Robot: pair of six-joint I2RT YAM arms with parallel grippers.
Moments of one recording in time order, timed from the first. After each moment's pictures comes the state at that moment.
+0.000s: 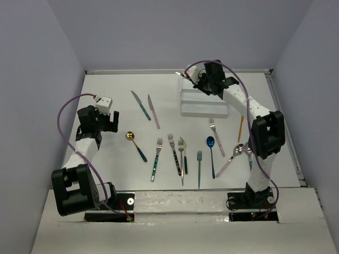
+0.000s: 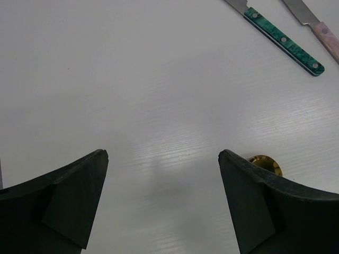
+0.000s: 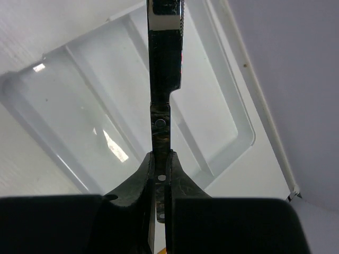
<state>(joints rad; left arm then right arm) 0.20 1.23 0.61 0.09 0.32 0.31 0.37 1.94 1.74 -0.46 0.01 -0.73</state>
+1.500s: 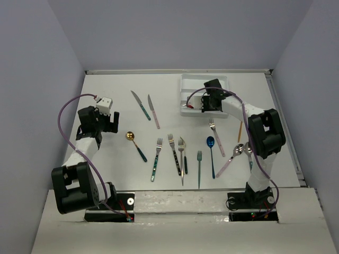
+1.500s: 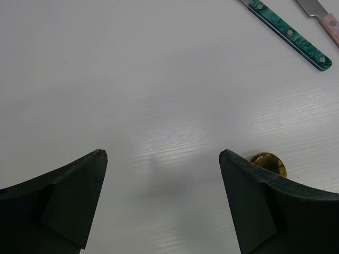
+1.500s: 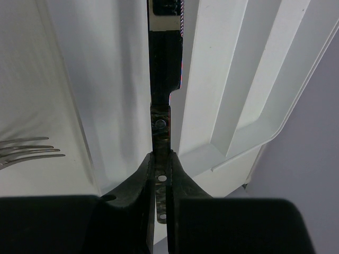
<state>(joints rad) 0.20 1.25 0.61 0.09 0.31 0.31 0.37 1.94 1.42 -0.43 0.13 -1.29</state>
